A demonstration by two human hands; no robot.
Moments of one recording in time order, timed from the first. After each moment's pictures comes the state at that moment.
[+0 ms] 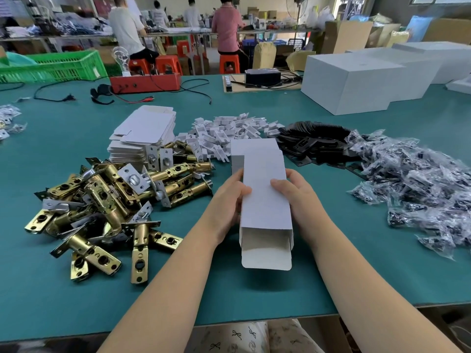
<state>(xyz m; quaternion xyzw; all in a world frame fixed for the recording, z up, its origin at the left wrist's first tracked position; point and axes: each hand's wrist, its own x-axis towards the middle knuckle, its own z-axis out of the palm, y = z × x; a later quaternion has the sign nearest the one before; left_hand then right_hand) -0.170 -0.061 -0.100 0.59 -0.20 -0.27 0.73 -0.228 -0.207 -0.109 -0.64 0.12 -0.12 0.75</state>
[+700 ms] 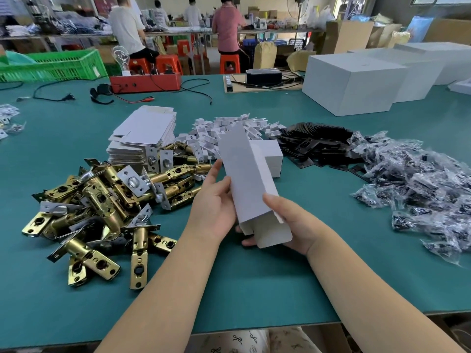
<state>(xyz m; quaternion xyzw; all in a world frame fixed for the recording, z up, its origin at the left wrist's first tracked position) -0.157 -0.058 -0.100 0.31 -0.06 -0.25 0.92 -0.238 -0.190 -0.102 -0.57 0.00 0.15 0.81</state>
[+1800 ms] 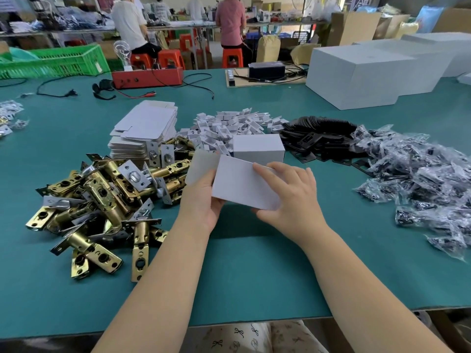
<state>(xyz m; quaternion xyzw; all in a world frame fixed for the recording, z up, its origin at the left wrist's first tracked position) -0.147 -0.046 -0.100 0.48 0.03 -0.15 0.86 -0.235 -0.189 -0.106 -0.94 0.03 -0.25 0.21</state>
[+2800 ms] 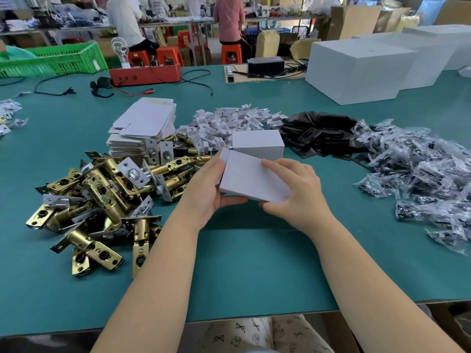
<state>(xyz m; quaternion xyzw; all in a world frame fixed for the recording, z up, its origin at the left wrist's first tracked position) -0.140 -0.039 -0.100 0.58 -0.12 -0.22 0.77 -0.234 -0.203 -0.104 -0.92 0.05 -0.23 0.30</state>
